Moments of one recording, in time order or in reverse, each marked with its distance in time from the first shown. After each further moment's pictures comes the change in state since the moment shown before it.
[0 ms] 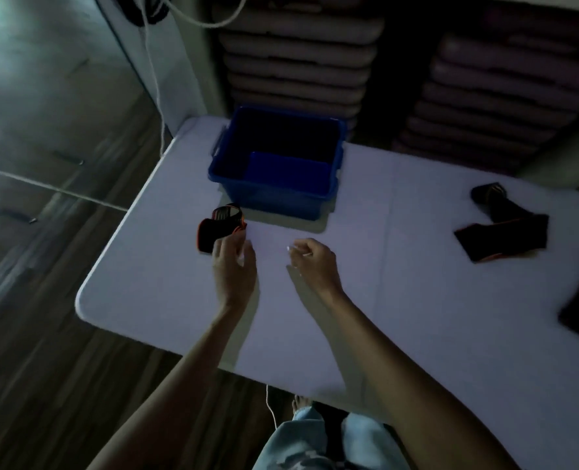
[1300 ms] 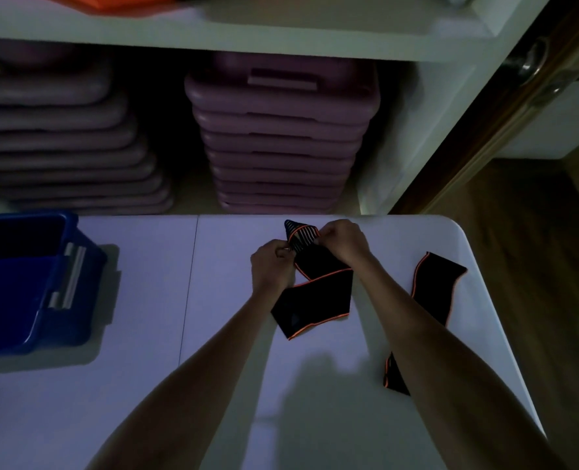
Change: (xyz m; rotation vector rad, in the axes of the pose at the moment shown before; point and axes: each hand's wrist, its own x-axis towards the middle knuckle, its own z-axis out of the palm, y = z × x) left_hand -0.040 0.241 0.418 0.079 -0.604 -0.056; right_hand 0.209 0.088 -0.435 -0.551 0.252 0.065
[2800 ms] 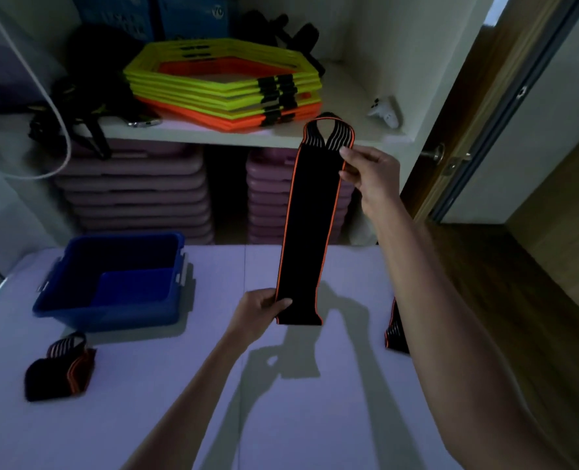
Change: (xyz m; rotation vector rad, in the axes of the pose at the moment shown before) left_hand -0.159 -0.051 -0.189 -0.183 -0.315 0.268; right_hand -0.215 -0.217 -0.148 1.212 0.412 -0.271
